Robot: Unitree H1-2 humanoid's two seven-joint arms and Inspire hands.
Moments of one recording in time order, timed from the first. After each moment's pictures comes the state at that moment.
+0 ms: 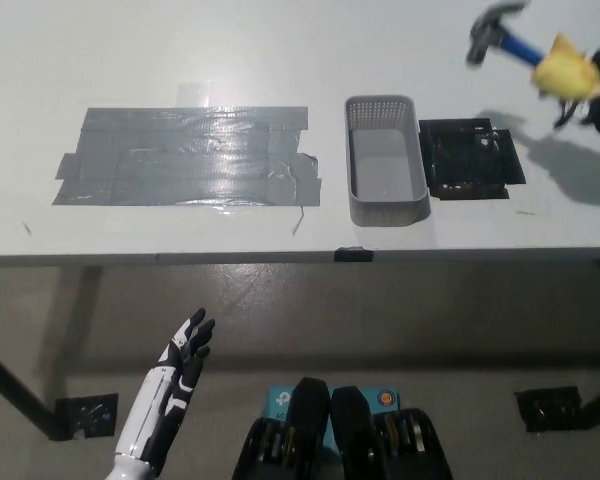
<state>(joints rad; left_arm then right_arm) 0.08 0.11 -0.09 -0.12 0.10 -0.11 -0.08 -1.12 -0.60 0.17 0.64 -0.23 0.44 0.84</state>
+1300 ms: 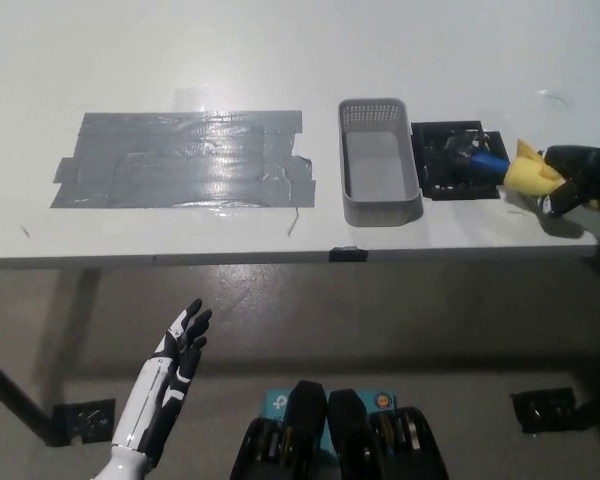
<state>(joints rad) 0.07 0.11 -0.08 -0.13 0.11 -0.11 -0.08 -1.03 -0.53 0.54 0.85 -0.43 0.27 0.66</state>
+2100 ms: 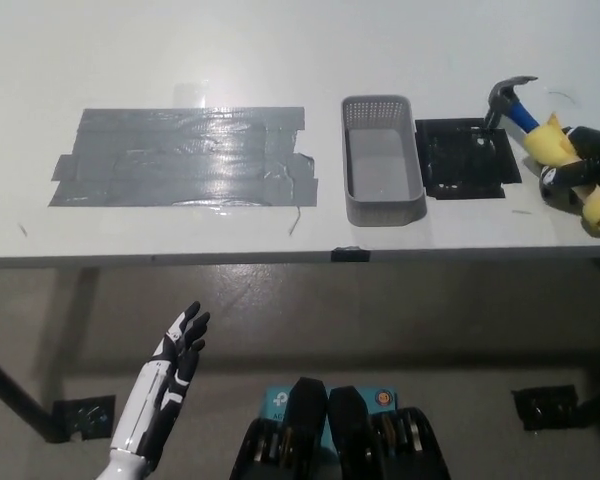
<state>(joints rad) 0.07 0.11 -0.08 -0.13 0.10 -0.11 -0.08 -1.05 -0.41 0.13 1.12 -0.33 0.21 0.37</state>
